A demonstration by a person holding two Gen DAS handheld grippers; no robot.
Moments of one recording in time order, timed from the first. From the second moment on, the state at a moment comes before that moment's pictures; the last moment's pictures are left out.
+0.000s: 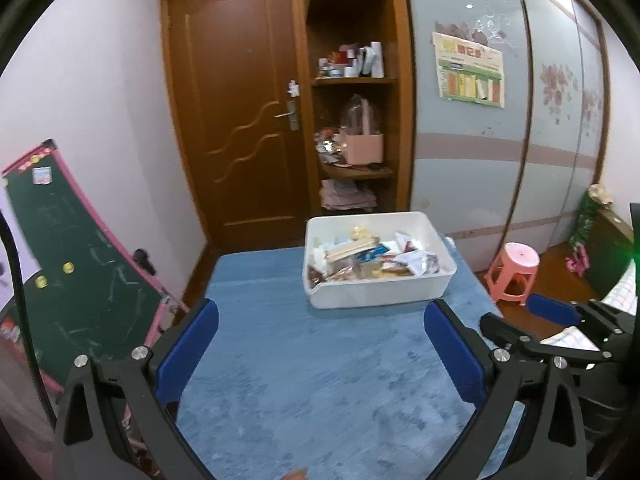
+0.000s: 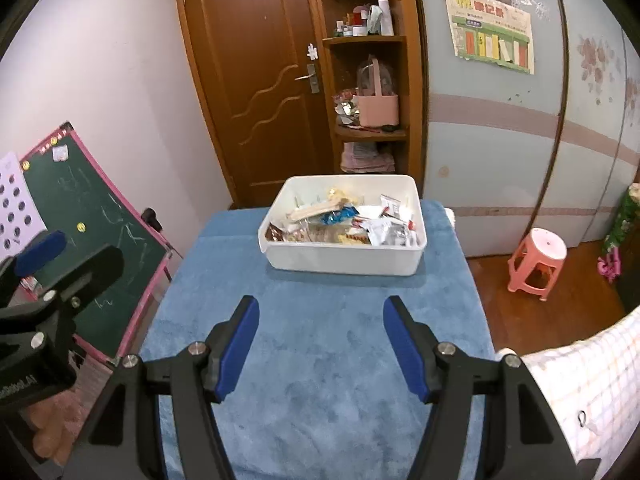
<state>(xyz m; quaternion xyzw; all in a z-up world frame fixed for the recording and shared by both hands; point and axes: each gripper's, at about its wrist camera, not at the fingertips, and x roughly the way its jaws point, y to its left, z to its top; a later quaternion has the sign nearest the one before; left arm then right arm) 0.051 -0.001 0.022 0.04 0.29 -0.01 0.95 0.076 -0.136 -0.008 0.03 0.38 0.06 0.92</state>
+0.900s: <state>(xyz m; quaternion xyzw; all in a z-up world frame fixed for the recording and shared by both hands) -0.003 0.030 -0.033 -0.02 0.37 0.03 0.93 -0.006 -0.115 -0.011 0.02 0.37 0.01 0.93</state>
